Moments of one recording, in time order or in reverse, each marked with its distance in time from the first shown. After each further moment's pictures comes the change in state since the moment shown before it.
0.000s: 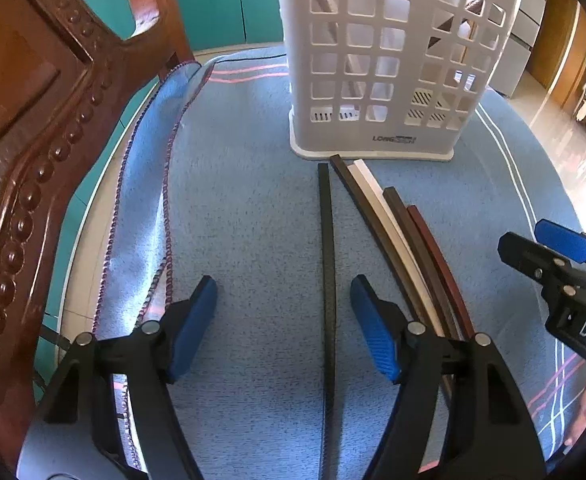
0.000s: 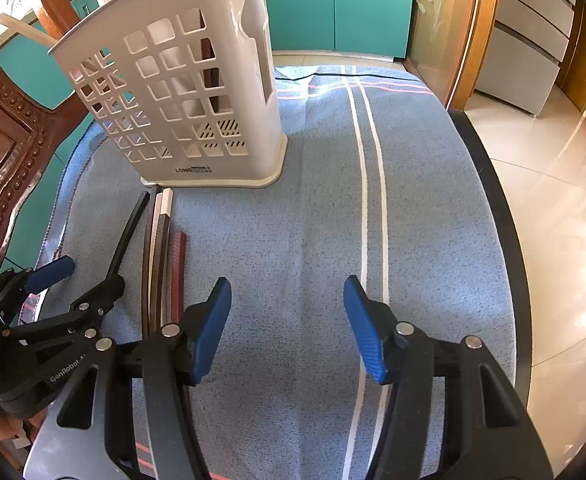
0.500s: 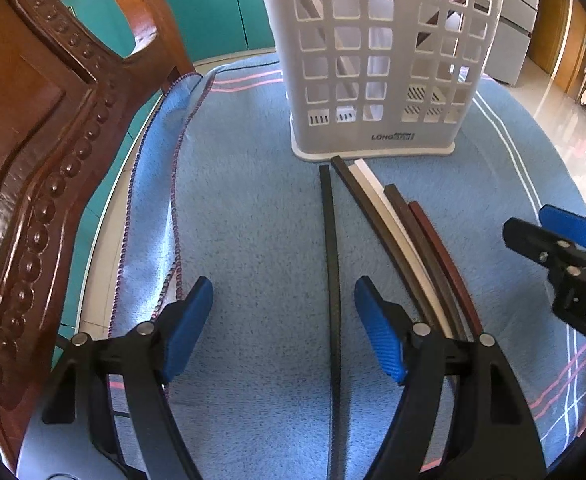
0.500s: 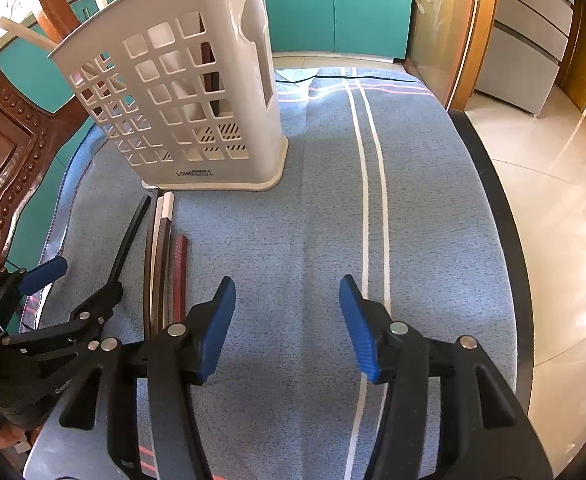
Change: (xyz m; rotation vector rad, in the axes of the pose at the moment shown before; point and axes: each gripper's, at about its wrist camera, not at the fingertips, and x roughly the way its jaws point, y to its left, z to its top) left arm -0.008 -0.007 -0.002 0.053 -0.013 0.062; right arm 0.001 0.000 0.000 0.007 -0.008 0.004
